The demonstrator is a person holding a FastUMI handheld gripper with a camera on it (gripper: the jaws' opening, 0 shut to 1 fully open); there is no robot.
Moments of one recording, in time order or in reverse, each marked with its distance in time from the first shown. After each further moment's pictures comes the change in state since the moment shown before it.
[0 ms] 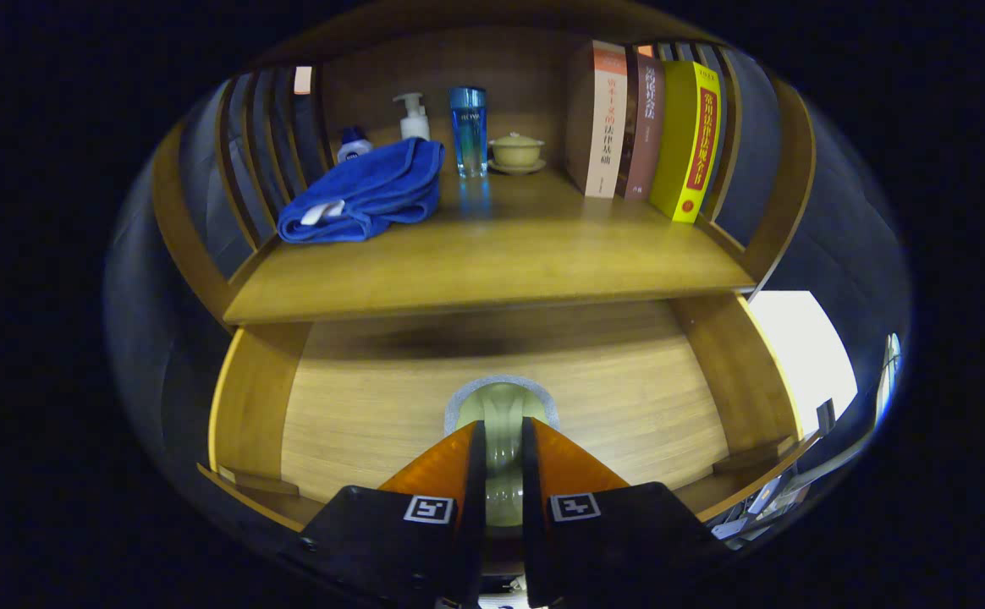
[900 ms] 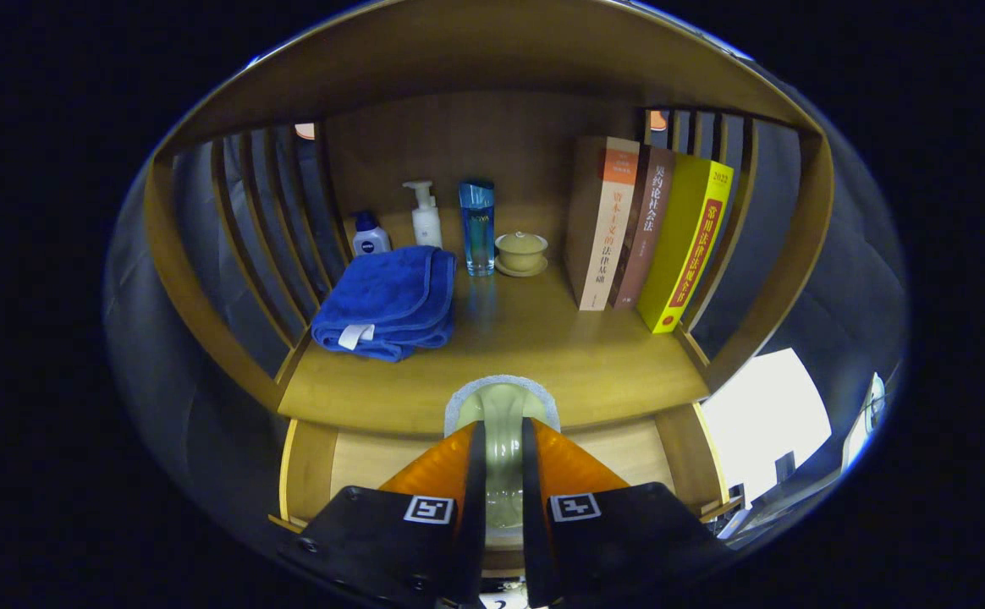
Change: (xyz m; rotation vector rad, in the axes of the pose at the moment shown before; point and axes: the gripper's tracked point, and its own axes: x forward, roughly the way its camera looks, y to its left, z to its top) arm -0.031 0.006 0.141 -0.016 -0.114 -0.006
